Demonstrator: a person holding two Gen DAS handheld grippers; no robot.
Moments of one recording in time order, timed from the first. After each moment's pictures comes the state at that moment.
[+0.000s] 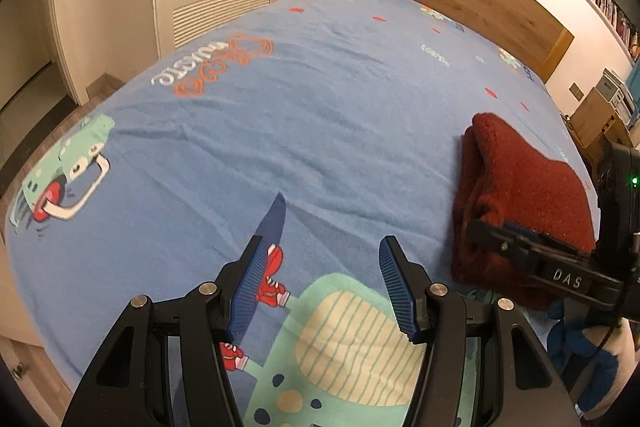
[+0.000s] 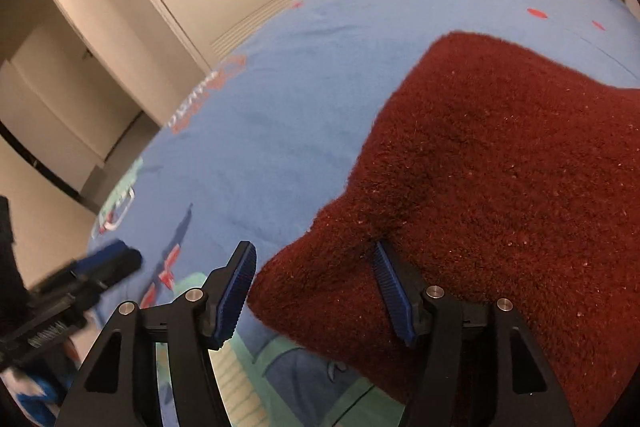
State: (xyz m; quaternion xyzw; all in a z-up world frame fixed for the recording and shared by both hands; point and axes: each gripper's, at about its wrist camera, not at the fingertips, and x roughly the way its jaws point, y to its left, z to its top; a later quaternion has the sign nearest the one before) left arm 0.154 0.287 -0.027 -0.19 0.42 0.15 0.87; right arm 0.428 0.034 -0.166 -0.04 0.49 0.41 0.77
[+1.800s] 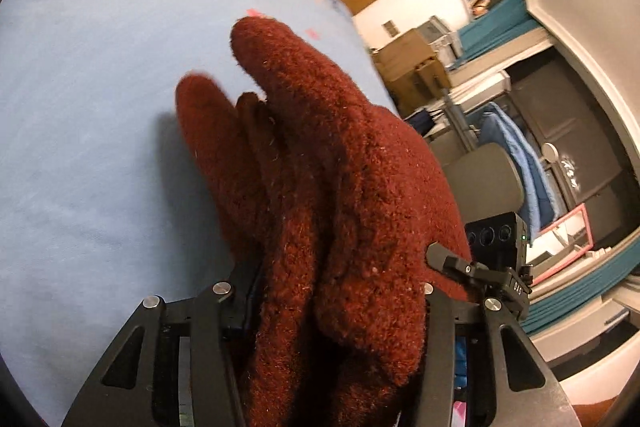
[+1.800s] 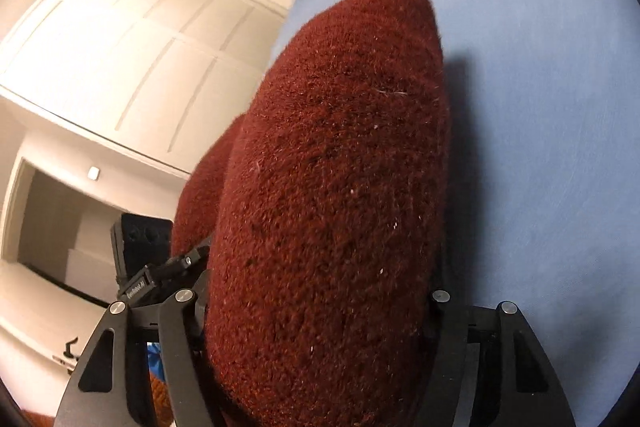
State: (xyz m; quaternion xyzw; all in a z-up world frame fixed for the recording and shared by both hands) left arm 0.339 0.207 -0.045 -0.31 0.43 -0.27 0.80; right arm 0.505 -0.202 -0.167 0.30 0.48 0.38 0.73
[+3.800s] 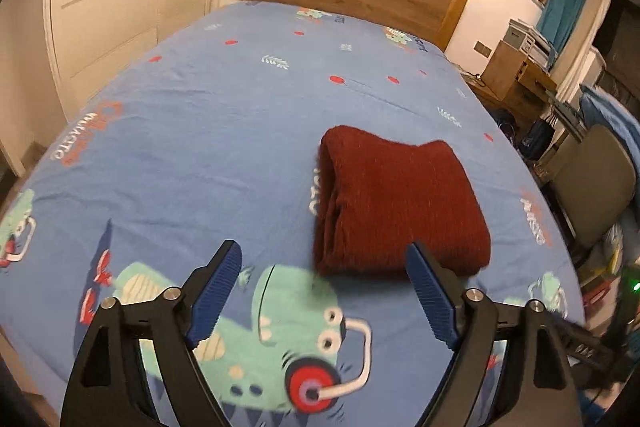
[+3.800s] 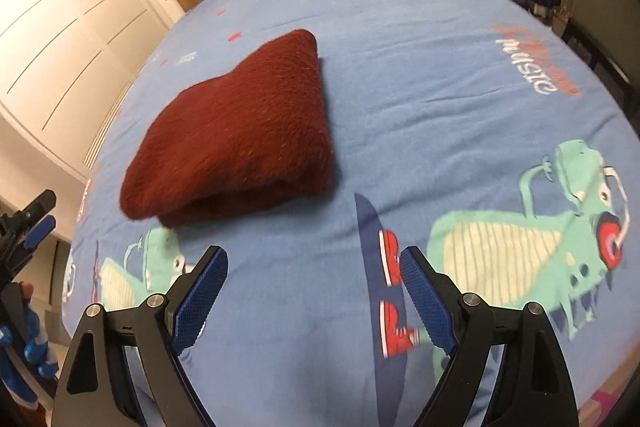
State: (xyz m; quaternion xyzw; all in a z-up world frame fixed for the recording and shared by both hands) left arm 0.155 0.077 0.021 -0.12 0.40 0.01 0.91; right arm 0.326 -0.258 -0.082 0.10 0.49 0.12 0.86
